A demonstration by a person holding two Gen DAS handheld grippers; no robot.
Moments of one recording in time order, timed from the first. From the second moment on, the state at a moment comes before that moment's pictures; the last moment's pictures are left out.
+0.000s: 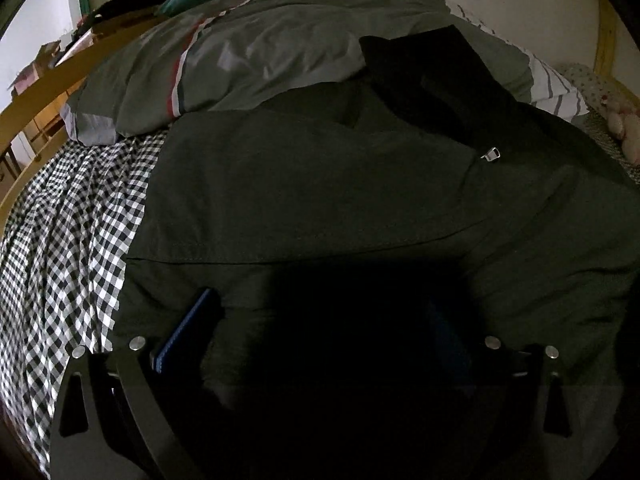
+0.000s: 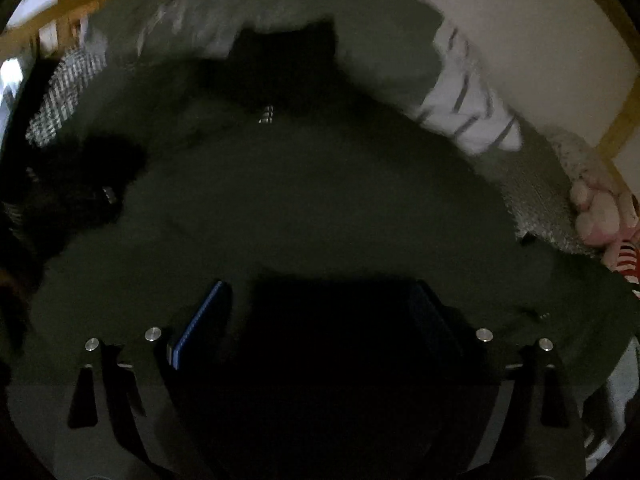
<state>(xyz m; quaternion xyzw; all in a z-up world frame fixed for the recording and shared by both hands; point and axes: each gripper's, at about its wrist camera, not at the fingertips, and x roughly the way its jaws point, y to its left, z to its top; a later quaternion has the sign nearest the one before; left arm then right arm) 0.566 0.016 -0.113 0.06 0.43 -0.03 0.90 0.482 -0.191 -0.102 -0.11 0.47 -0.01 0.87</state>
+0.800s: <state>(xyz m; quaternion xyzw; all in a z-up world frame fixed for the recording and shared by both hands) 0.566 0.014 -0.111 0.07 0.42 -0.02 0.90 0.464 -0.250 -0.115 -0.03 0.49 -0.02 0.87</state>
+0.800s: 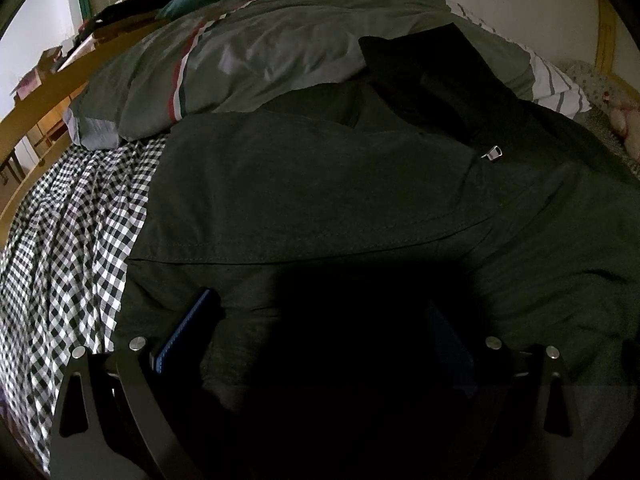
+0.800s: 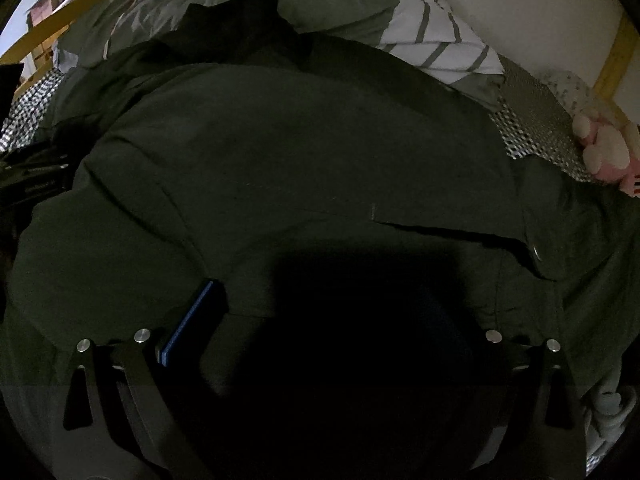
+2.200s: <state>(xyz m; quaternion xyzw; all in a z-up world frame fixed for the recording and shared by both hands) 0.483 -0.376 -0.068 0.05 0.45 -0.49 0.75 0.434 -0.635 -0.014 0.46 0.43 -0.06 0.77</state>
